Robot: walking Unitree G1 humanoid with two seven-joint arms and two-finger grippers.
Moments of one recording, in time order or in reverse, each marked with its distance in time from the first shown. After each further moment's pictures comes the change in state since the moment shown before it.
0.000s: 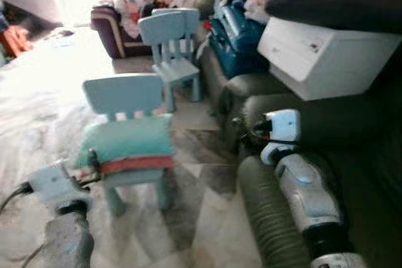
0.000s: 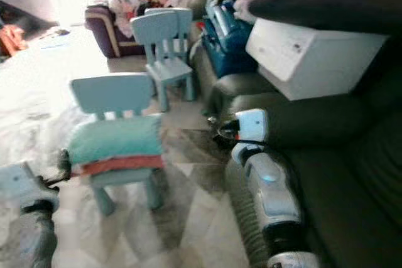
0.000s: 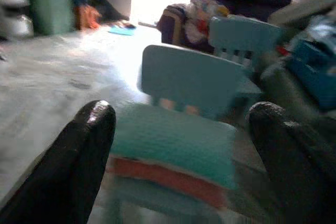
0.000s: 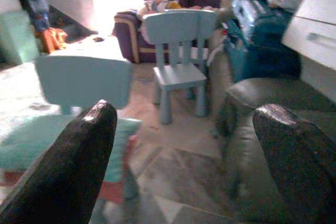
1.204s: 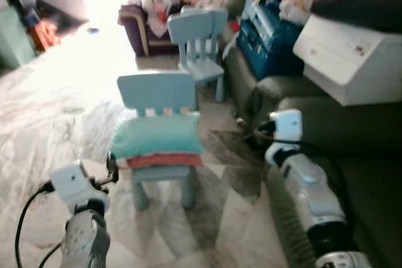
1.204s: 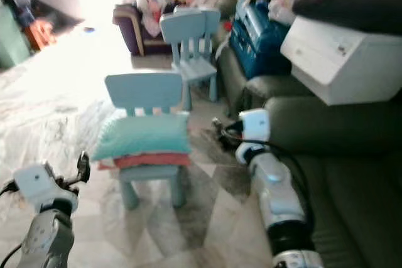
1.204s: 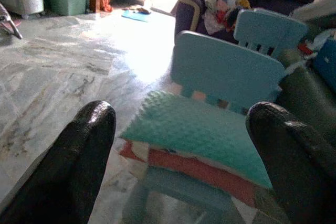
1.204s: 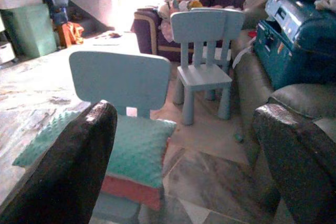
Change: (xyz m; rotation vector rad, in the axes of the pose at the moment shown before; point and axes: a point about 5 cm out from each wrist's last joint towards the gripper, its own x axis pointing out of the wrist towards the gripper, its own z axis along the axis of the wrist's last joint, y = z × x) left arm 0.003 -0.006 -0.004 -0.032 0.051 -0.004; right arm 0.003 0.004 0.002 -0.005 -0.005 0.022
